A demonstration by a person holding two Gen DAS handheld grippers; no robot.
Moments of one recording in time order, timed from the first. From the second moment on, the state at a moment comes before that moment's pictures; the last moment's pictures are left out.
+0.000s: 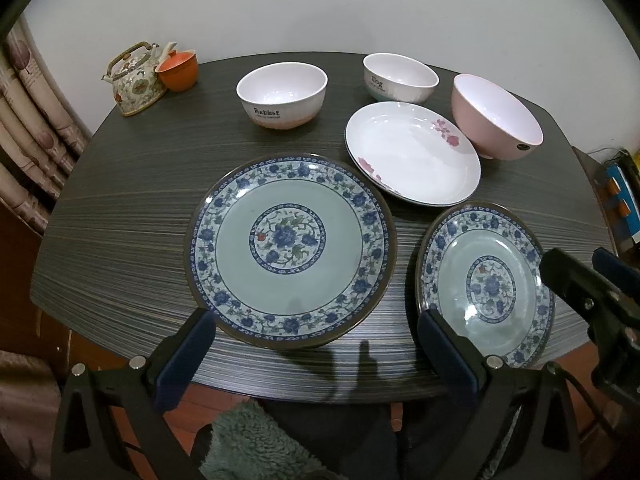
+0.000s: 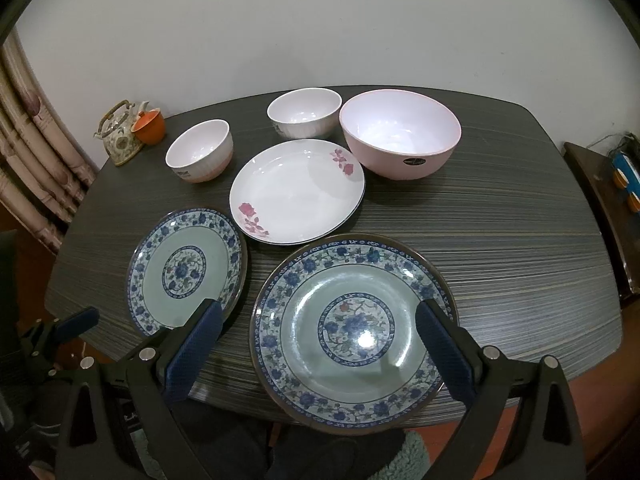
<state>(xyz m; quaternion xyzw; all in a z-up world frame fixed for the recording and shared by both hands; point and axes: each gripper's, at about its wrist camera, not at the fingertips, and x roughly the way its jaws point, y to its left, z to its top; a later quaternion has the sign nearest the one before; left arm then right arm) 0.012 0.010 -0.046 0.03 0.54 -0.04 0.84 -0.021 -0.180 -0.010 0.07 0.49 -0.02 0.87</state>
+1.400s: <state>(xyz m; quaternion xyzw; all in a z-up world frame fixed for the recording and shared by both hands) 0.085 0.176 -0.091 -0.26 0.59 -0.07 0.76 0.086 -0.146 -0.087 0.15 0.59 0.17 0.77</state>
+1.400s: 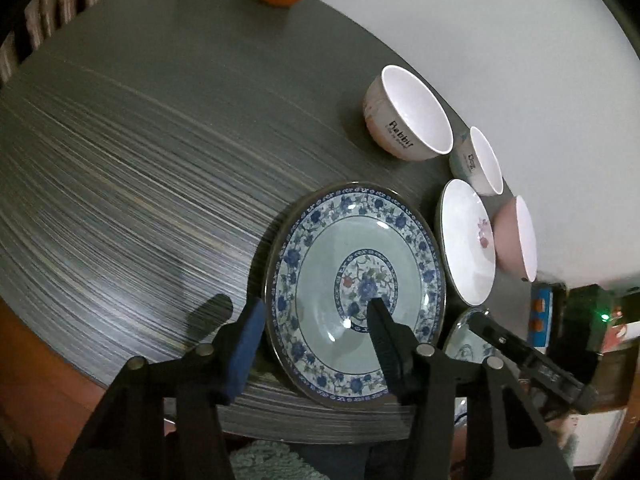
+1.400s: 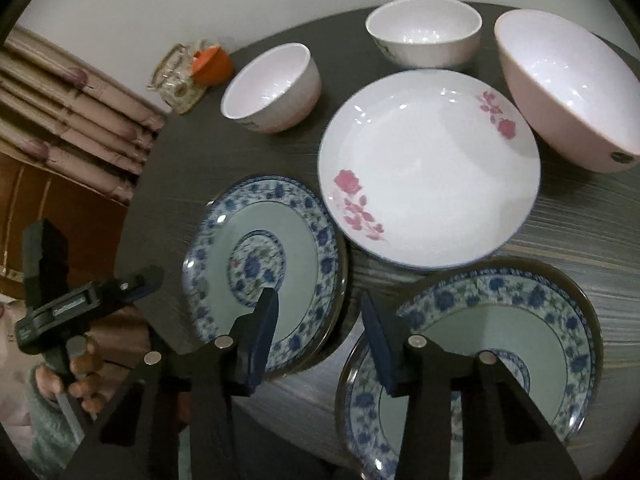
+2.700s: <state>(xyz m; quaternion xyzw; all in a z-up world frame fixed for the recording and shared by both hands) 0.119 0.173 -0.140 -0.25 0.63 -0.07 0.73 0.129 -0.134 -0.134 0.16 0.63 0.17 0.74</state>
